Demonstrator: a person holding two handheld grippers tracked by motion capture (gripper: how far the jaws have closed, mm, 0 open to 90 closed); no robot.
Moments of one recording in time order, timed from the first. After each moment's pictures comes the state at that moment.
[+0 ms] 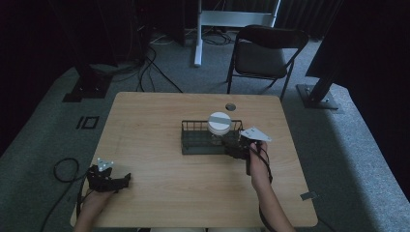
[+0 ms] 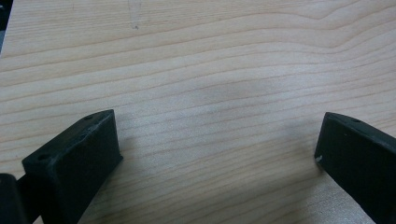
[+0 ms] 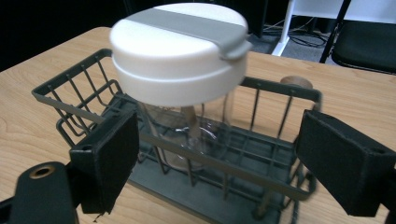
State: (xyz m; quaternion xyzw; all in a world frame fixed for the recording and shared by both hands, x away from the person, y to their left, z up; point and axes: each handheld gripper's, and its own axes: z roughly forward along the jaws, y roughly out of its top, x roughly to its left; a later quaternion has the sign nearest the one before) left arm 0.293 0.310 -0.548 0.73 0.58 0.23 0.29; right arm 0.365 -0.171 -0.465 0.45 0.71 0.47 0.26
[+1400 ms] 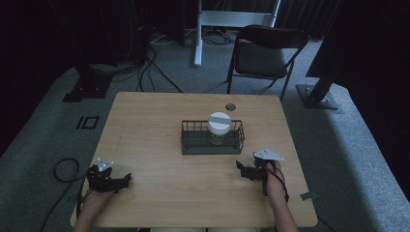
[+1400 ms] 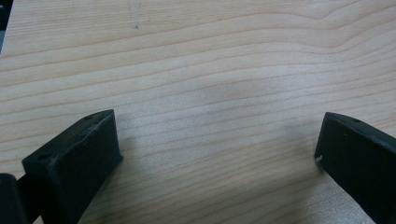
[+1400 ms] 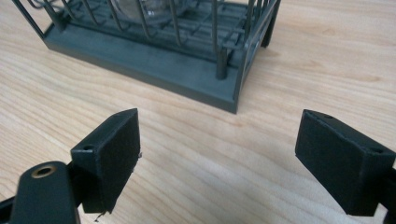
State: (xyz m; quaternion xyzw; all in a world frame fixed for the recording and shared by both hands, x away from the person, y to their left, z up) left arm 0.293 0.310 -0.549 0.73 0.58 0.23 0.29; right arm 0.333 -0.228 -0.531 0.46 0.75 0.42 0.21
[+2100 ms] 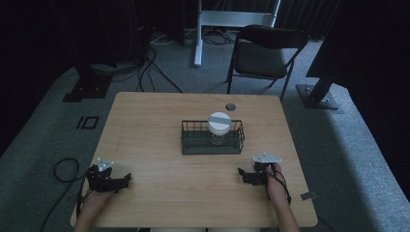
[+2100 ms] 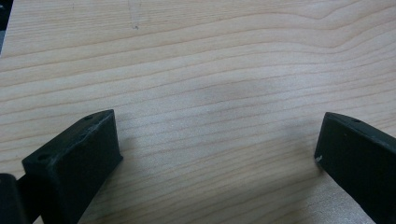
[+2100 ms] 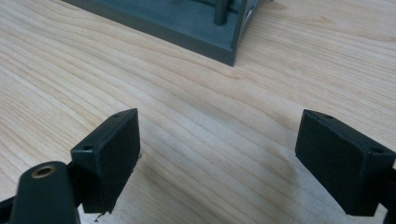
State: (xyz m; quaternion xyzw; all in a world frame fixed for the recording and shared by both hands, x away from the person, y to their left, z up) left arm 0.293 0.310 -0.549 0.73 0.58 0.23 0.29; right arm 0.330 -0.235 -0.548 0.45 0.79 0.37 0.20
